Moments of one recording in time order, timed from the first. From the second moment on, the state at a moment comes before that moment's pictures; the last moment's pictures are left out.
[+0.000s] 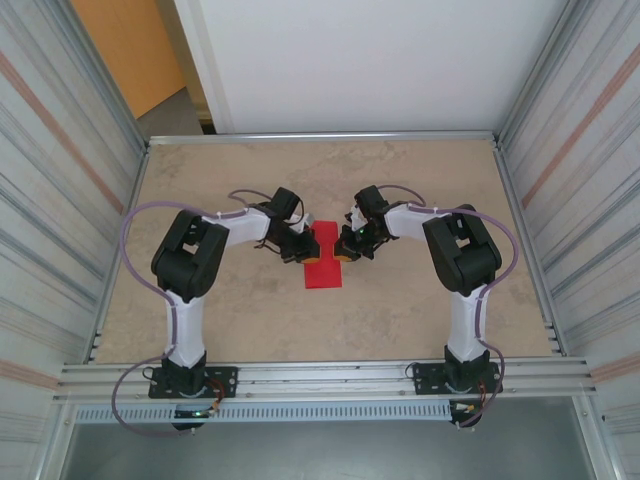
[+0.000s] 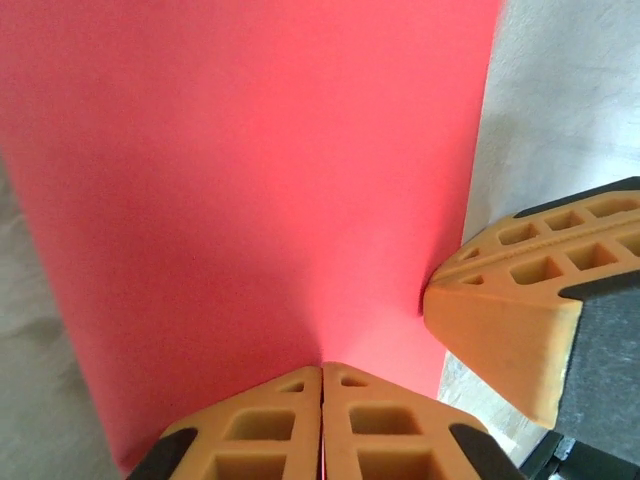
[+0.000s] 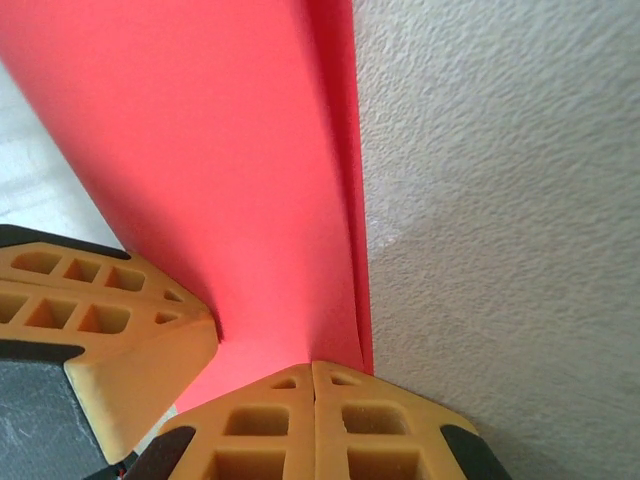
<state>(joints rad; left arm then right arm) -0.49 2.02 1.23 -0.43 0.62 -0.54 0.47 2.04 1.20 -0.43 -0.60 0.62</state>
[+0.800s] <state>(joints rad) -0.48 1.99 1.20 -0.28 0.71 -0.53 0.47 2.04 1.21 -0.44 -0.60 0.62</state>
